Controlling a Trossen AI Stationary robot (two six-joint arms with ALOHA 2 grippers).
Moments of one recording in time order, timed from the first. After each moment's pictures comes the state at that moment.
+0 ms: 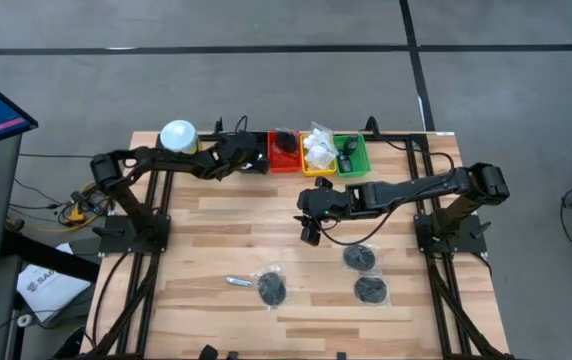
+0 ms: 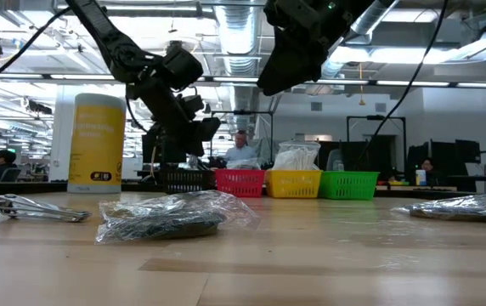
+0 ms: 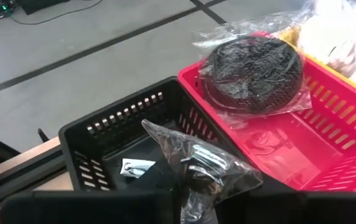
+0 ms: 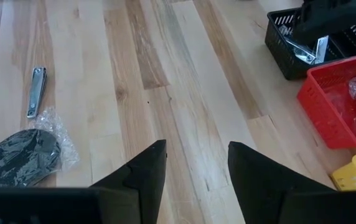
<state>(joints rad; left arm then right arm) 0.51 1.68 0.84 0.18 -0.47 -0.27 0.08 1.60 1.17 -0.36 0.26 0.21</state>
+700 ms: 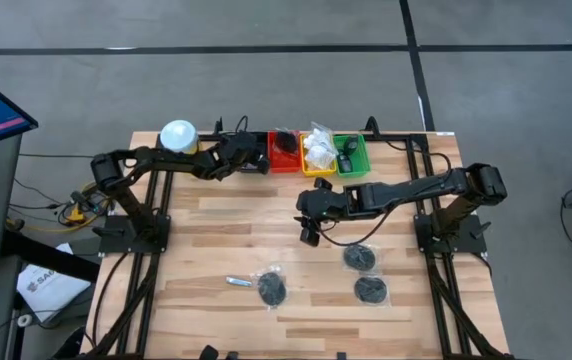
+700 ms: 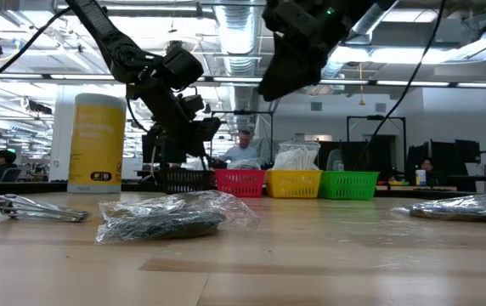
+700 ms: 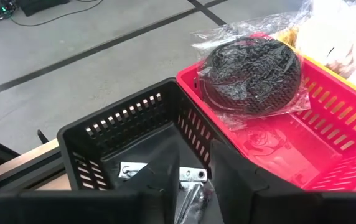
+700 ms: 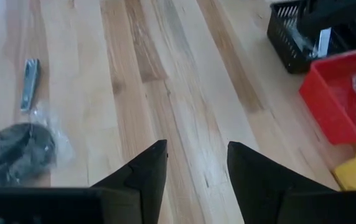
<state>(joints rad) 0.51 1.68 0.84 0.18 -0.47 -0.27 0.08 1.61 1.17 -0.36 0.26 0.21</state>
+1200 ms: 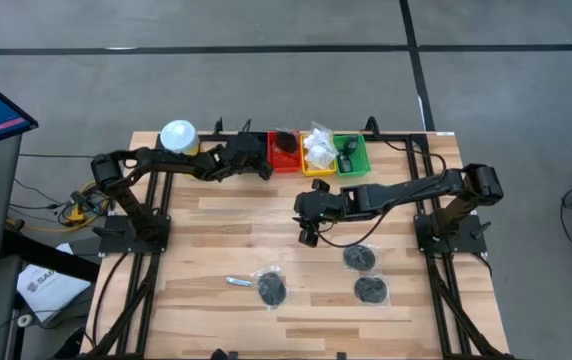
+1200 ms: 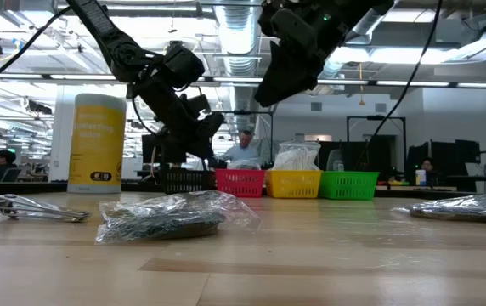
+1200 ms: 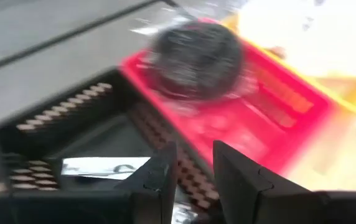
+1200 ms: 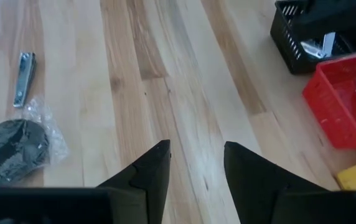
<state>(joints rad) 0.49 1.68 0.84 0.18 -0.33 -0.27 0.08 1.64 1.17 -0.34 0.26 0.18</state>
